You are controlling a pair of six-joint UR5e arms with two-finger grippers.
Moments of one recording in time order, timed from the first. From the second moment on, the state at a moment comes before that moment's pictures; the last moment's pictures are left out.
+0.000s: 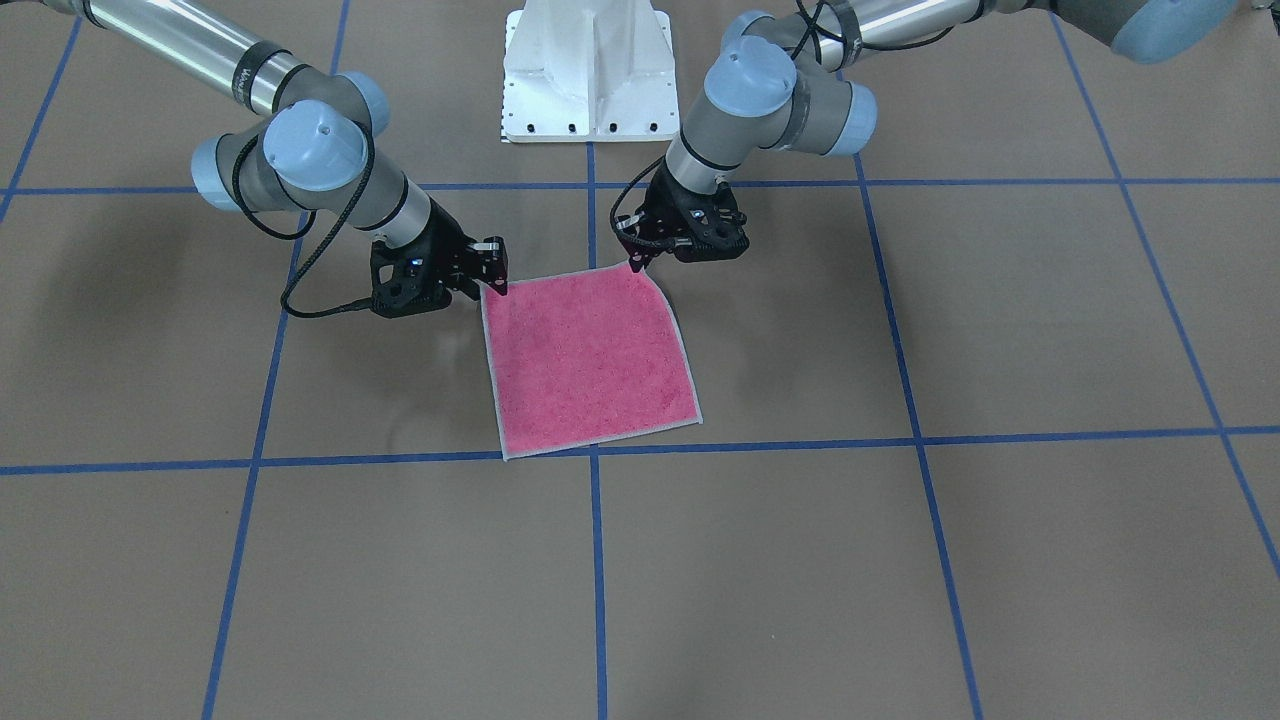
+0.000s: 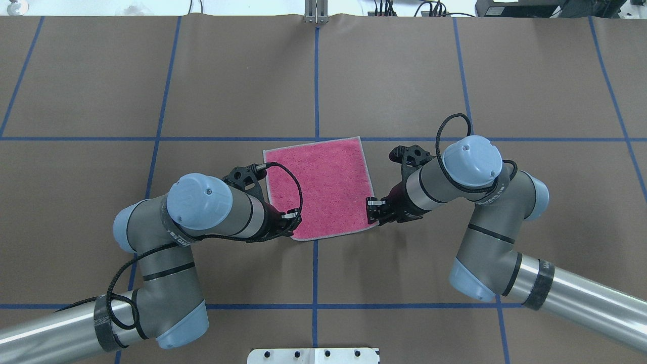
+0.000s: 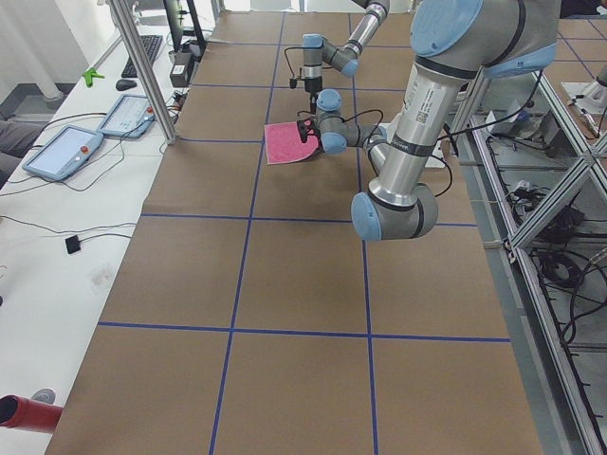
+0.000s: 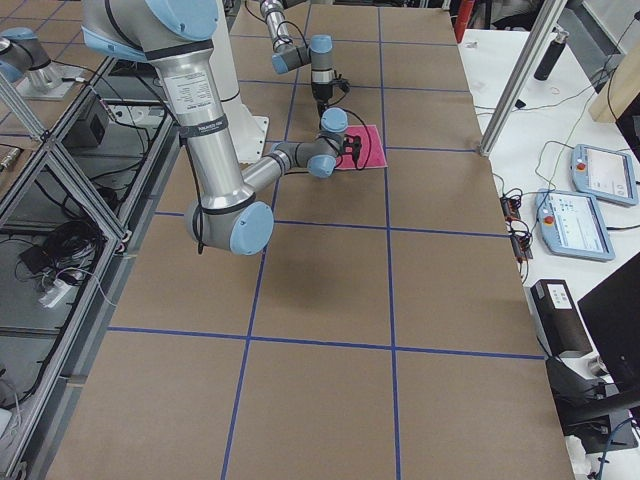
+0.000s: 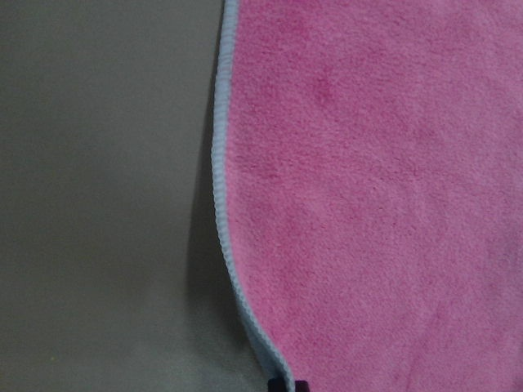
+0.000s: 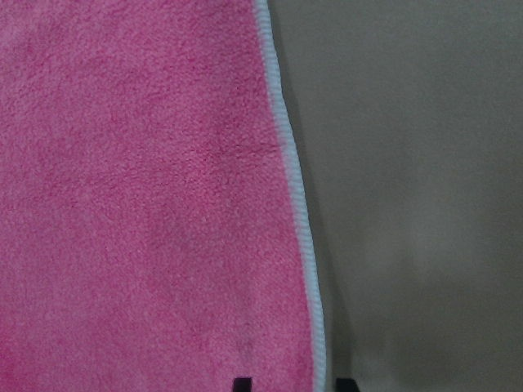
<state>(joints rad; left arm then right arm) -0.40 -2.11 -1.65 -2.08 -1.85 -1.68 0.54 -1.17 1.60 -0.94 2.10 1.37</state>
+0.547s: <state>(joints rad) -0.41 -2.11 -1.67 -2.08 -1.85 -1.68 0.54 -1.17 1.62 -0.93 2.10 1.38</state>
